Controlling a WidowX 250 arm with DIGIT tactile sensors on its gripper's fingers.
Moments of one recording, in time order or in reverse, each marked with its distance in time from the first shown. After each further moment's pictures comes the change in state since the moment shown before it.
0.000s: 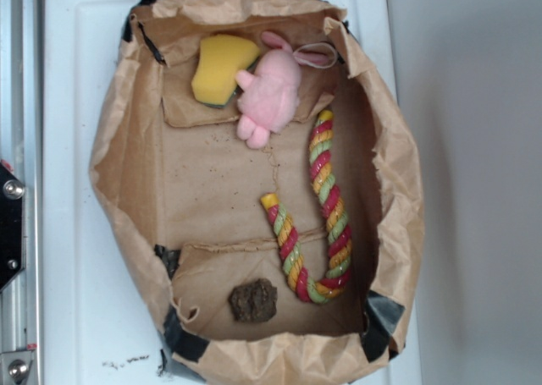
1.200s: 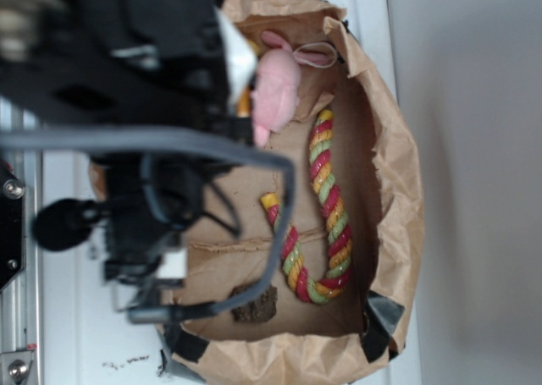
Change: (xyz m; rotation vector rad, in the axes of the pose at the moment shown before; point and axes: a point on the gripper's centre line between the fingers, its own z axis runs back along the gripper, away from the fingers) arm 0.116 0.034 -0.064 -0.055 -0.057 -0.066
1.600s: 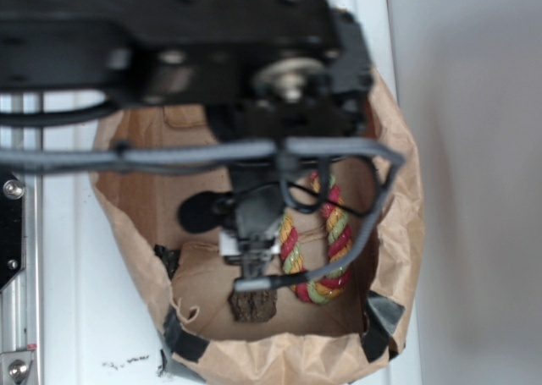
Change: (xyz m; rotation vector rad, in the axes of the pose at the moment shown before) arm 0.029 0.001 -0.056 0.017 0.079 -0.003
